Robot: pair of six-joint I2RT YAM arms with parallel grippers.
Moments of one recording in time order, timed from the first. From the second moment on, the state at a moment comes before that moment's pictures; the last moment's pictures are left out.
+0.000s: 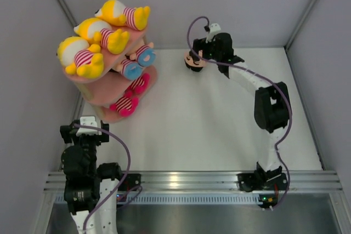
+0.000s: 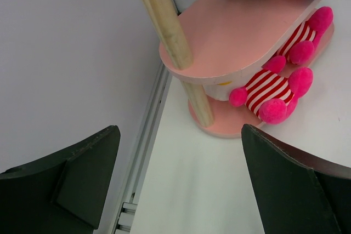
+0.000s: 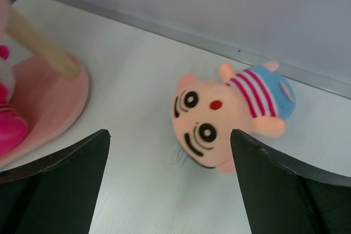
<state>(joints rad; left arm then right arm) 0.13 0.07 0.74 -0.71 -0.10 0.30 0.40 1.96 1.57 0.11 -0.17 0.09</state>
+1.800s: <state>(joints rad) 0.13 0.17 0.71 -0.71 0.71 0.47 1.32 1.59 1.21 0.40 0.41 0.70</state>
